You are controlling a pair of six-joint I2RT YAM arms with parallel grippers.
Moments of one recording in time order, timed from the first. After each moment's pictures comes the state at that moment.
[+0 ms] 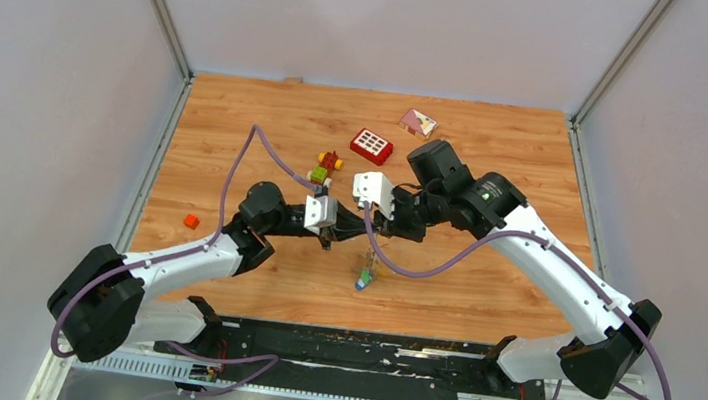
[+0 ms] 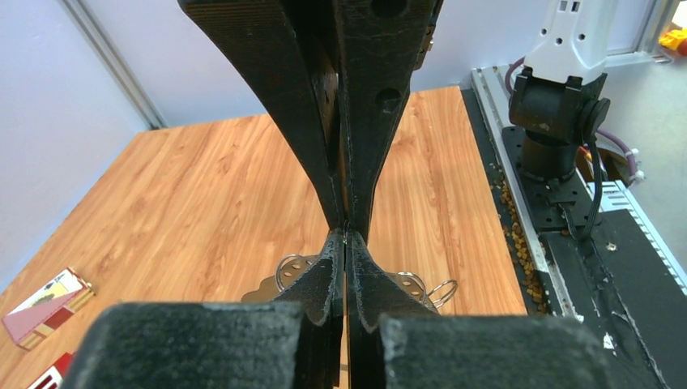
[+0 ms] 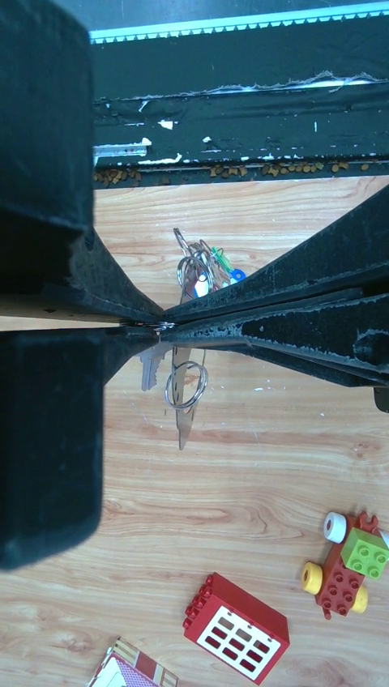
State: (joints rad) left arm -0.72 1.19 0.54 0.81 0.80 0.11; right arm 0.80 1.37 1.46 -1.00 -0.42 -0.71
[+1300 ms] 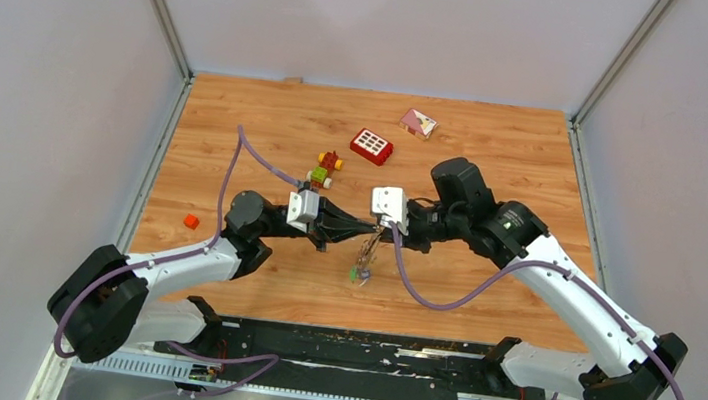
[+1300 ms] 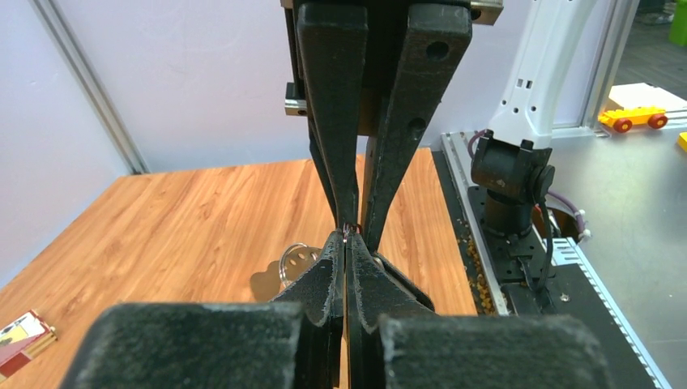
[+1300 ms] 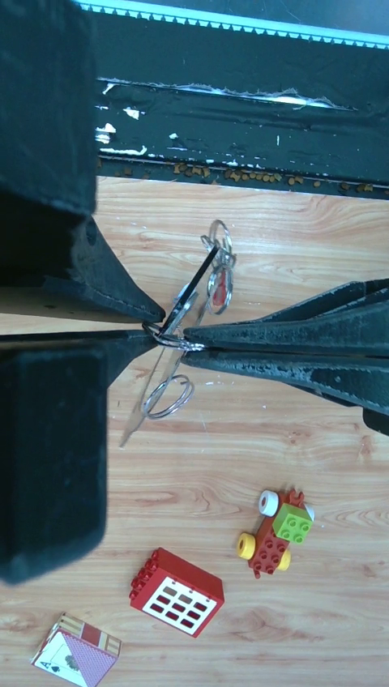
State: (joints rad) left arm -0.70 1.19 0.48 1.09 0.83 -0.13; right arm 0.78 1.19 1.24 -0.78 -0.55 -0.73
